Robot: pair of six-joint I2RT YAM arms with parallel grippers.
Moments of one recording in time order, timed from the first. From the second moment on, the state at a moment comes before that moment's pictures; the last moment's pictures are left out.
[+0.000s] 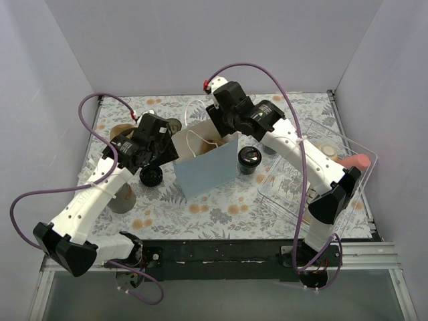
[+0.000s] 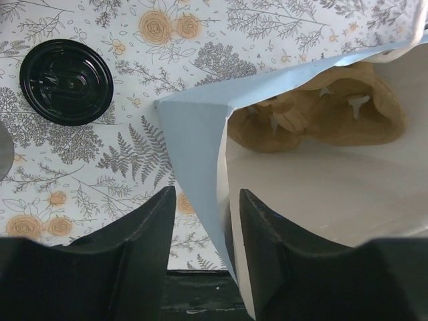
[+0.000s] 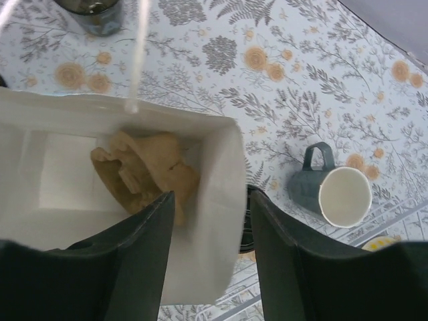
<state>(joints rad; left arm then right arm) -0.55 1.21 1.37 -1.03 -0.25 -0.79 0.86 1.77 1.99 -0.94 0.32 0.02</state>
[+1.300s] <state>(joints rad) -0.54 1.06 1.24 -0.80 -0.16 -0.68 0.85 1.61 1.89 -0.92 0.26 0.27</state>
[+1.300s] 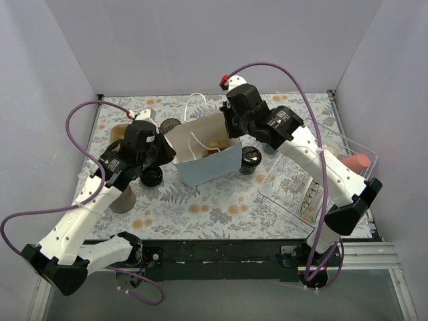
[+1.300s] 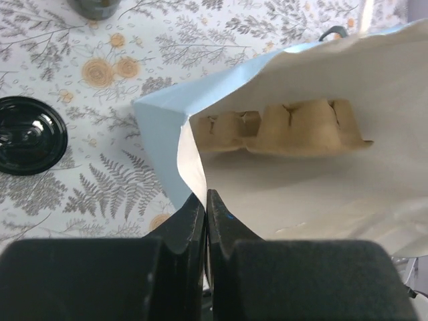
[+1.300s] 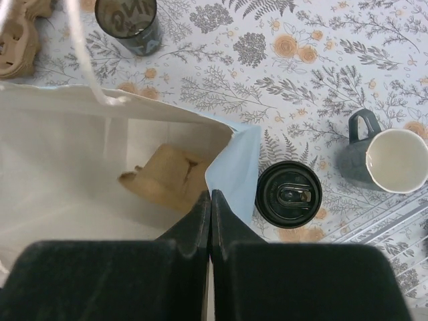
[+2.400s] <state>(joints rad) -0.54 0.83 0.97 -0.53 0.09 -0.38 0.91 1.33 1.59 -0.66 0.16 -0.06</state>
